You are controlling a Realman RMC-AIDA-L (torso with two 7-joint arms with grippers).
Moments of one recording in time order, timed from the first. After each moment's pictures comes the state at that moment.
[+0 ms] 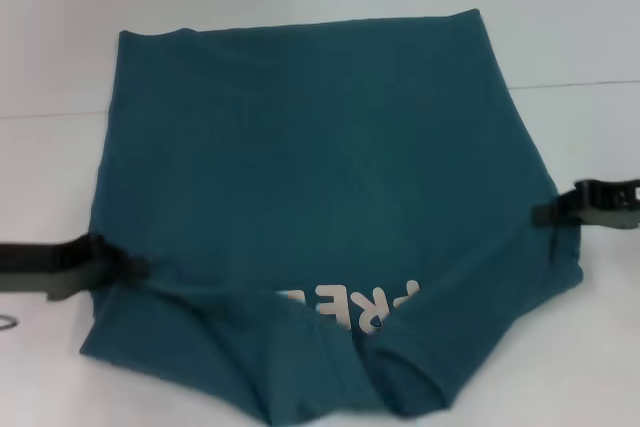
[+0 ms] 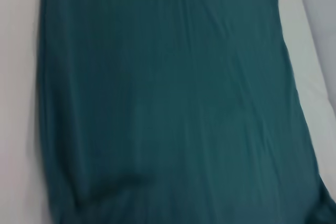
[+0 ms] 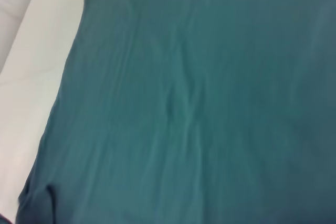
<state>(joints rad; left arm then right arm) -0.70 -1.99 0.35 0.59 2.53 1.48 -2.41 0.62 1.97 -0.56 -0.84 -2.42 -1.50 2.44</state>
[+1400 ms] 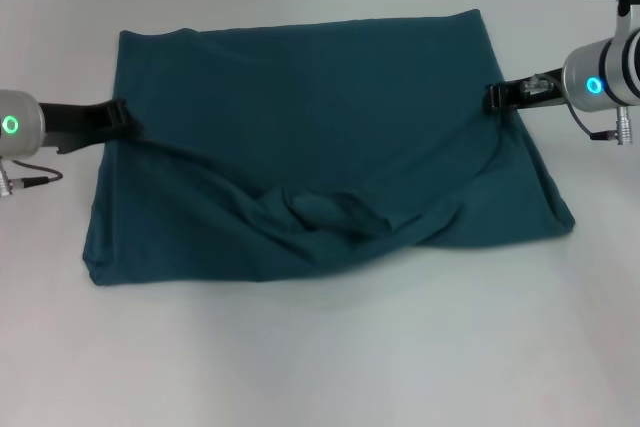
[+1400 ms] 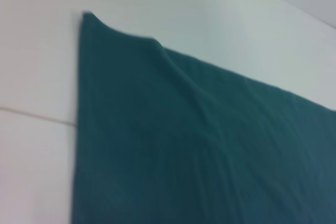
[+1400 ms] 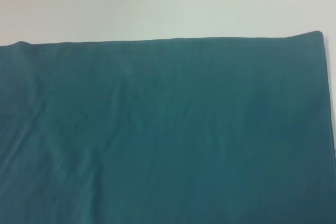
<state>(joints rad) -0.93 -1.99 0.50 0.48 2.53 0.88 -2.47 0.94 2.01 -0.77 -0.58 -2.69 -0.79 2.56</state>
